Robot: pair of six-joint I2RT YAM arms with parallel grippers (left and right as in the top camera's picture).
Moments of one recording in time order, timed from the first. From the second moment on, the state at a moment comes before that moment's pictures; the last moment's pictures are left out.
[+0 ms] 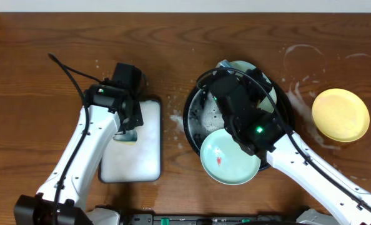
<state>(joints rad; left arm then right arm) -0.22 1.46 1.18 -1.14 -0.21 -0.44 0.72 1.41 1.10 -0.37 0.98 -0.74</state>
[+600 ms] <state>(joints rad) -0.22 1.46 1.18 -1.14 -0.21 -0.44 0.72 1.41 1.10 -0.37 0.98 -0.74</state>
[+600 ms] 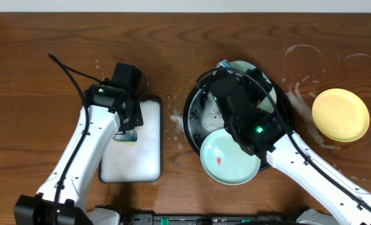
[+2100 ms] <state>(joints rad) -0.22 1.46 1.18 -1.14 -0.21 -0.44 0.70 1.41 1.10 -0.38 0.97 -0.61</state>
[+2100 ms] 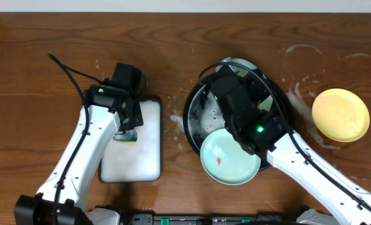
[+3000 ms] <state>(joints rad) -0.22 1.46 1.18 -1.15 -0.21 -0.44 0.50 1.42 1.10 -0.52 0.73 -0.12</state>
